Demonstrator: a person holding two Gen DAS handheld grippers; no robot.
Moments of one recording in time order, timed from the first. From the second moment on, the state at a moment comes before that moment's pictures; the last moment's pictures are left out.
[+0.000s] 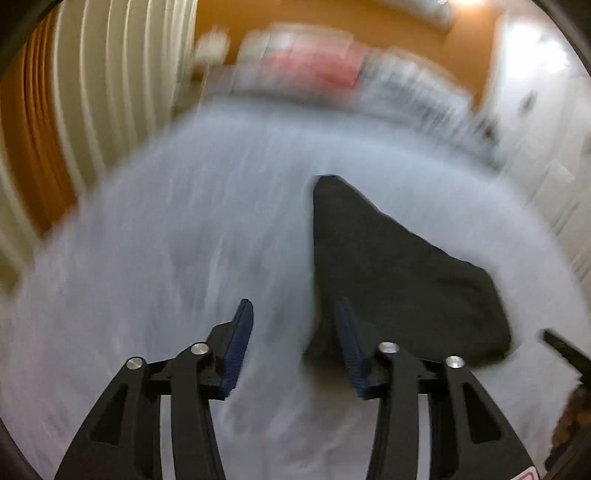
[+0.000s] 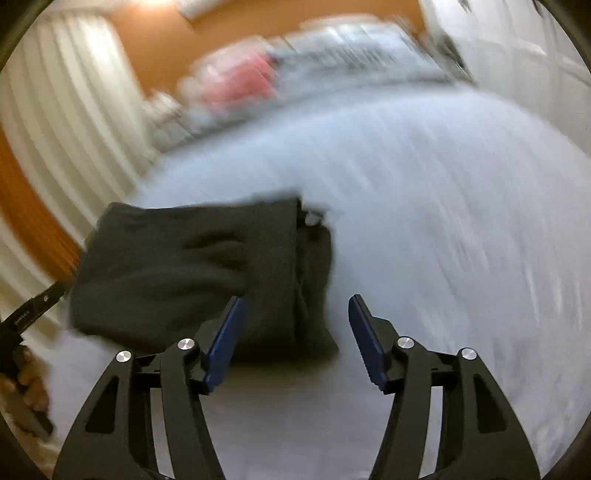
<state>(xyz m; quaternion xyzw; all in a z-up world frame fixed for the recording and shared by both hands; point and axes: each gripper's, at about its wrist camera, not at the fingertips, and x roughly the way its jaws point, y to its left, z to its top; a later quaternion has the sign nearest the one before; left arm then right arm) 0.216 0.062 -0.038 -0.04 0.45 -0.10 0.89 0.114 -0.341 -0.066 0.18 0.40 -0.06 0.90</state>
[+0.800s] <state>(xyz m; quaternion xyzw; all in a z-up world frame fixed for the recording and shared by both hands) 0.231 0.040 -0.028 -0.15 0.47 -0.19 0.85 0.153 -0.324 -0.048 0.24 0.40 0.04 0.89</state>
